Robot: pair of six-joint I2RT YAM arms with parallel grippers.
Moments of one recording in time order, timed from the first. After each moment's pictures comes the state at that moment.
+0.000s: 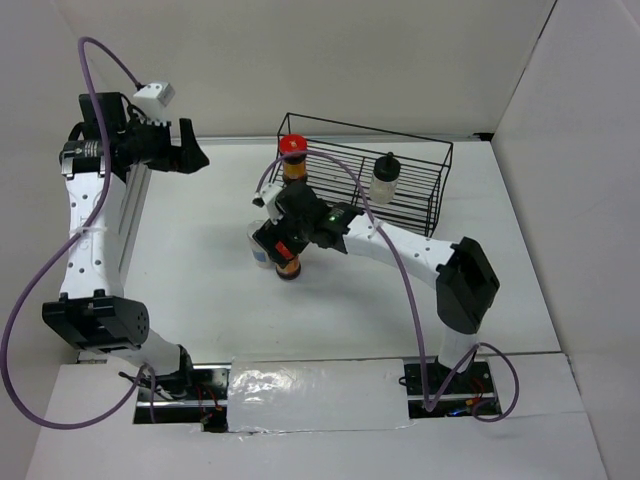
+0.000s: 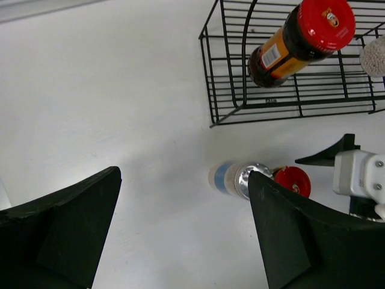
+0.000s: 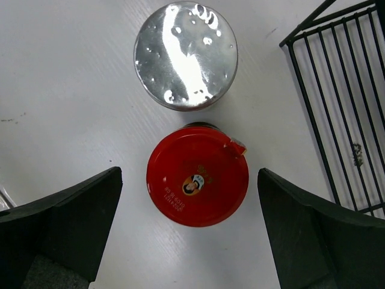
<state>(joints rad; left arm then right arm) 0.14 1.53 1.86 -0.94 0.52 0.11 0.91 1.78 1.49 -0.47 -0.05 -0.03</state>
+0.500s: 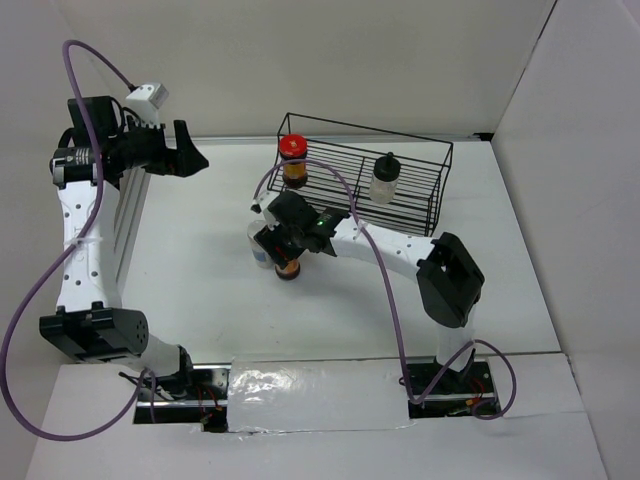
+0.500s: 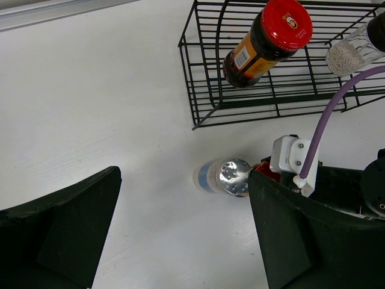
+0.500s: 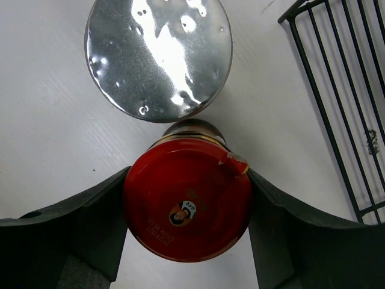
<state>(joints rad) 0.18 1.47 1.82 -0.96 0.62 0.10 0.92 1.87 1.50 -0.46 0.04 0.03</state>
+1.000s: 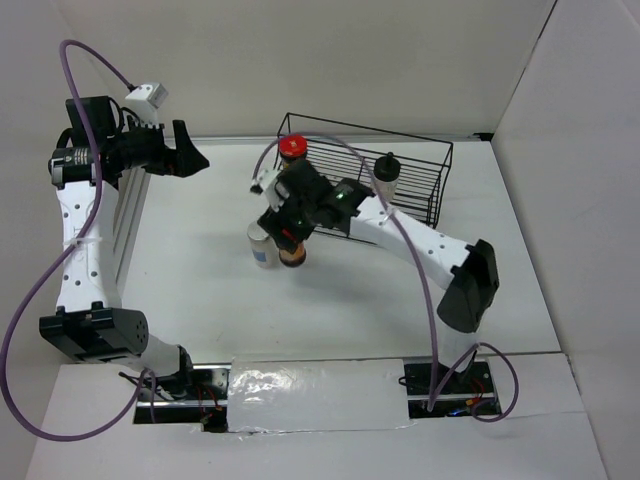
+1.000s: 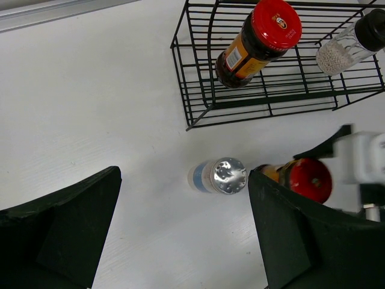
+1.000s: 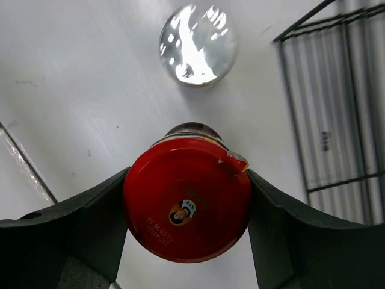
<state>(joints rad) 0.19 1.47 1.82 -0.96 0.66 0.10 0.90 1.81 1.72 -0.76 -0.08 -0.13</state>
